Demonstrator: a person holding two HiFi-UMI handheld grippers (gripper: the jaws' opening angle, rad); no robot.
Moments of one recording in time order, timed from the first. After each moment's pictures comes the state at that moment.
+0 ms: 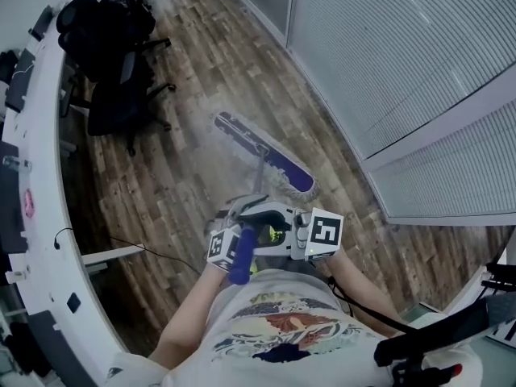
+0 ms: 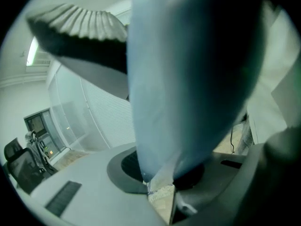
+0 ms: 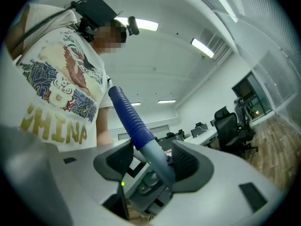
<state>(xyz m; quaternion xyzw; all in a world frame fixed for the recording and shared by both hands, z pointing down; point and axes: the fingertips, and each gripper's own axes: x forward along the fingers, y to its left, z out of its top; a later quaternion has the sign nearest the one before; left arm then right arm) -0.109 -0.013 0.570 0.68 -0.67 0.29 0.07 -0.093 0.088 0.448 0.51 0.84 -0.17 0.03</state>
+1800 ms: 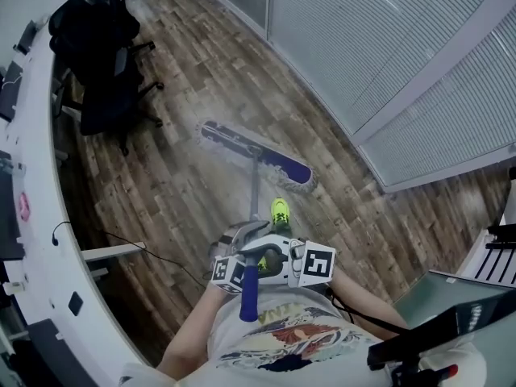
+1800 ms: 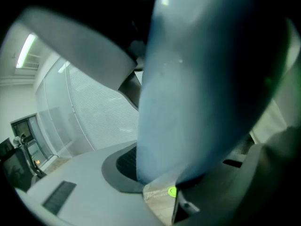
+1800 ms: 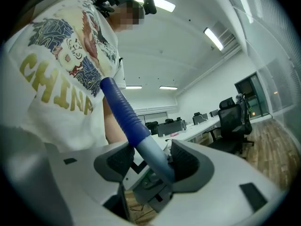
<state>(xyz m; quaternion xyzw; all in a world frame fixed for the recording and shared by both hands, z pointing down) 0.057 0.174 0.620 0.74 -0.61 0.28 0.04 0.061 0.291 0.511 0.51 0.86 -0.07 -0.06</state>
